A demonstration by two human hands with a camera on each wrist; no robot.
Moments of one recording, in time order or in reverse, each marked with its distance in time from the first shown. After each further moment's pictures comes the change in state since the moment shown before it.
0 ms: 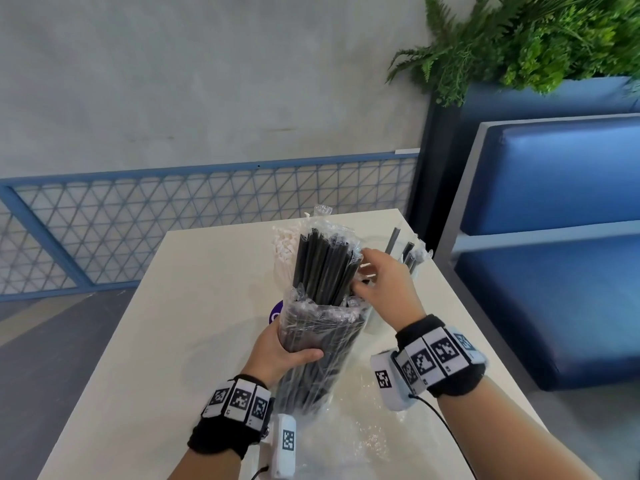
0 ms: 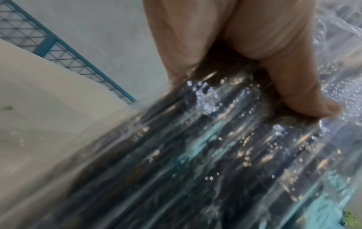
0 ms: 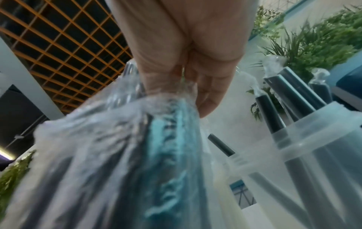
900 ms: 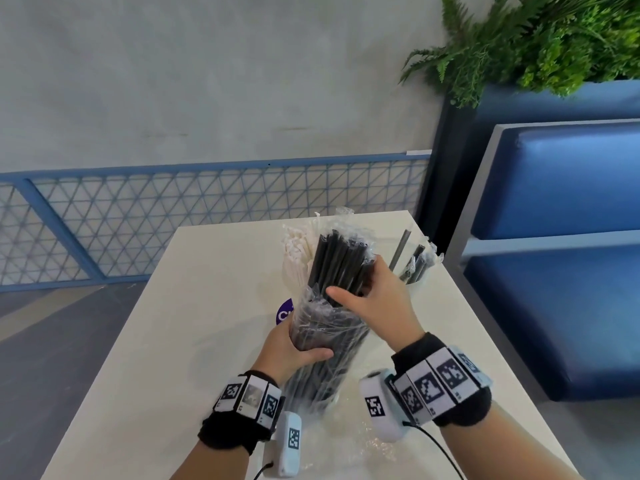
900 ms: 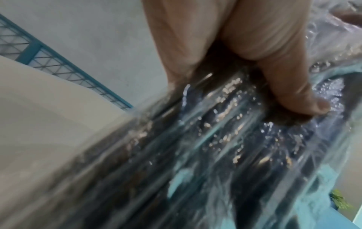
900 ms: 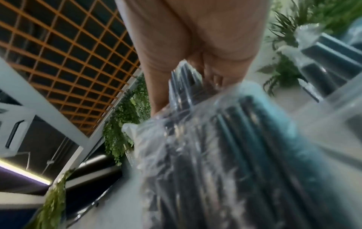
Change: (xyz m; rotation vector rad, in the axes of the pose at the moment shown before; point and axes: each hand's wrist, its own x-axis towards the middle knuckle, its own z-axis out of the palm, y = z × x) left_hand -0.001 0.003 0.002 0.049 -0.026 0.021; right_hand -0.016 -0.021 0.011 0.177 -0.050 0.166
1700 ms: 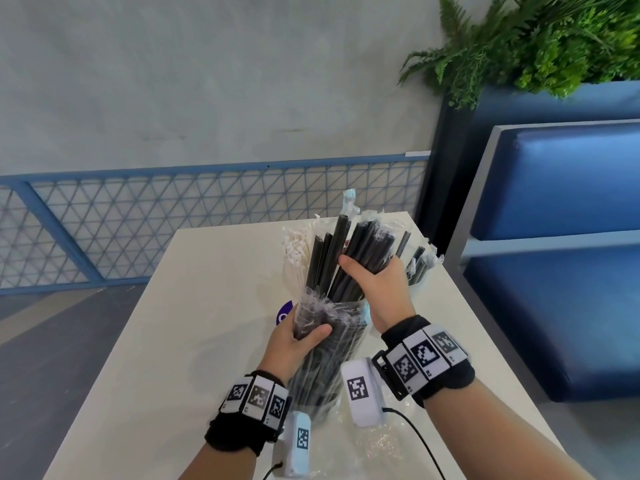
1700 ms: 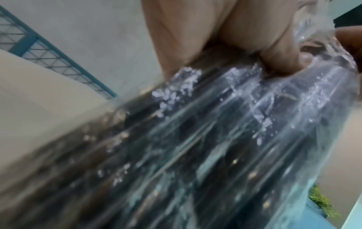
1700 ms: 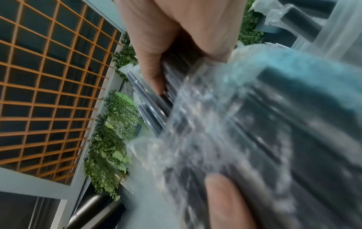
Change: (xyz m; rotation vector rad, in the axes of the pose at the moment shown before) left_hand 0.001 0.015 0.009 -0.143 0.070 0.040; right_hand 0.019 -0.010 0.009 0.610 0.169 0.164
